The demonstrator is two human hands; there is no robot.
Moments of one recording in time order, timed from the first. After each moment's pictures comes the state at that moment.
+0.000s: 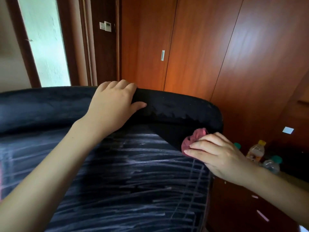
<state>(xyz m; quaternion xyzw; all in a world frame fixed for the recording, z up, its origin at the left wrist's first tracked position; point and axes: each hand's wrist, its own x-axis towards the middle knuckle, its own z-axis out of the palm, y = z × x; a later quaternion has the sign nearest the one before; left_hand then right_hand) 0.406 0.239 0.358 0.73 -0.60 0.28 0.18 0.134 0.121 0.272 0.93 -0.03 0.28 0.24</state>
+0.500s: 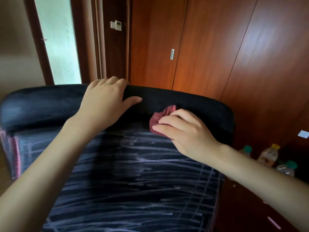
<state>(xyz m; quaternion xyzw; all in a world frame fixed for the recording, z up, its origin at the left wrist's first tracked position) 0.429 0.255 0.356 0.76 -0.55 0.28 0.21 0.235 0.137 0.299 0.90 0.02 0.38 0.22</state>
